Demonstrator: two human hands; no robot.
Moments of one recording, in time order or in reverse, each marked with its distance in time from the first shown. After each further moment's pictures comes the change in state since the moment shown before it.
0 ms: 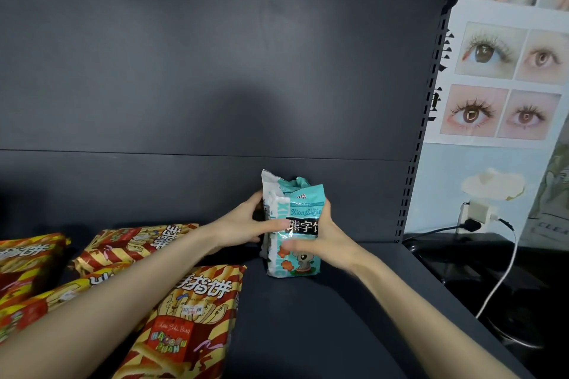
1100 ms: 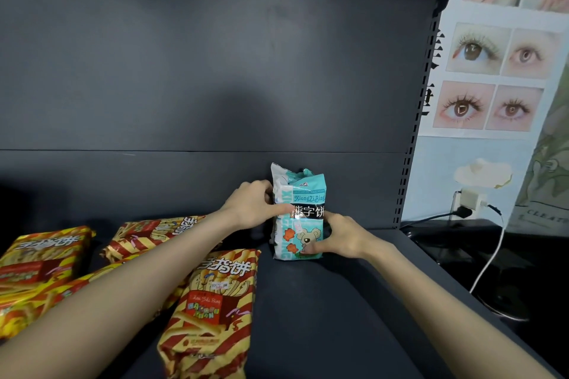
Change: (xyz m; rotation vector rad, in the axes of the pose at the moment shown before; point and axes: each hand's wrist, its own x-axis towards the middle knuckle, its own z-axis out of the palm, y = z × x) left_hand -0.011 0.021 -0.009 0.510 0.226 0.041; right_hand -0.017 -0.011 -0.003 -0.480 -0.012 0.201
